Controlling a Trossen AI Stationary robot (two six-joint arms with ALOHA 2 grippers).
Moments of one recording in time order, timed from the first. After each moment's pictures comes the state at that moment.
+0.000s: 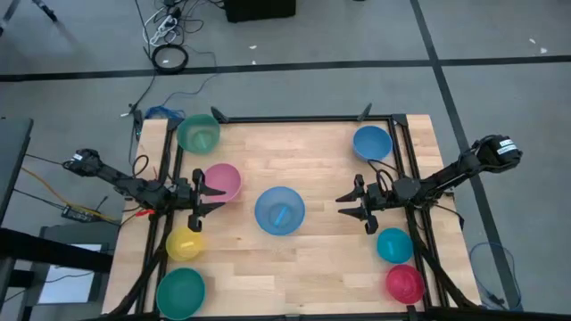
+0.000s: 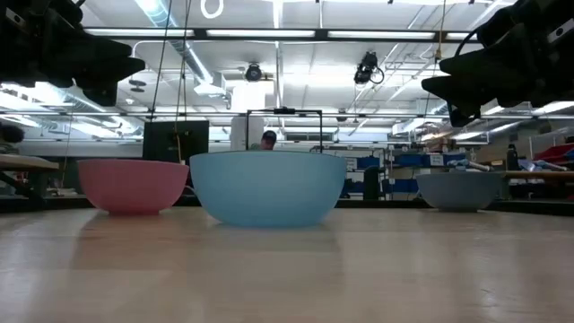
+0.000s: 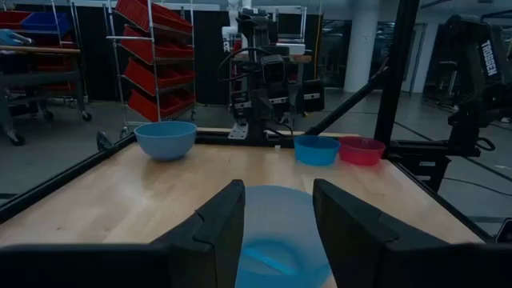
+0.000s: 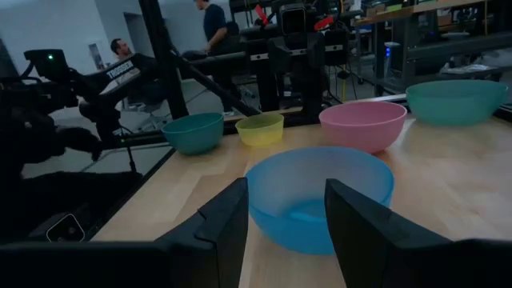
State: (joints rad) left arm -0.44 0.26 0.01 0.32 -0.49 -0.03; right arm 0.27 1.06 0.03 1.06 0.16 0.16
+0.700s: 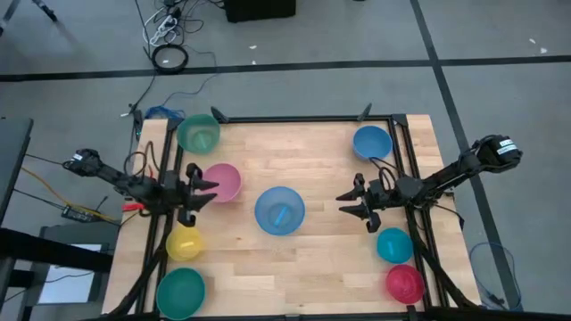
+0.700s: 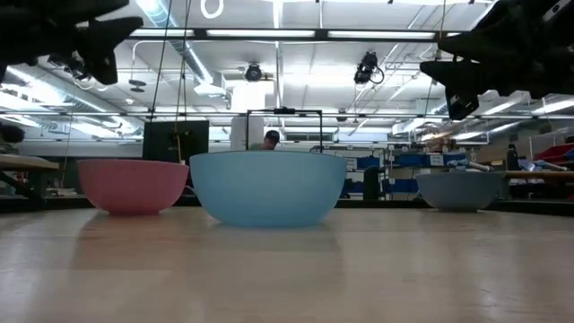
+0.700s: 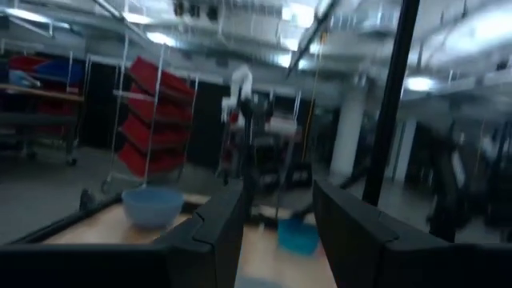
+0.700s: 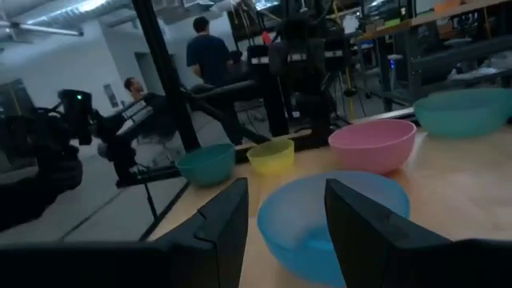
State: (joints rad) left arm -0.44 0.26 0.01 0.63 -0.50 -0.04; right arm 0.27 1.06 0.03 1.14 0.16 0.25
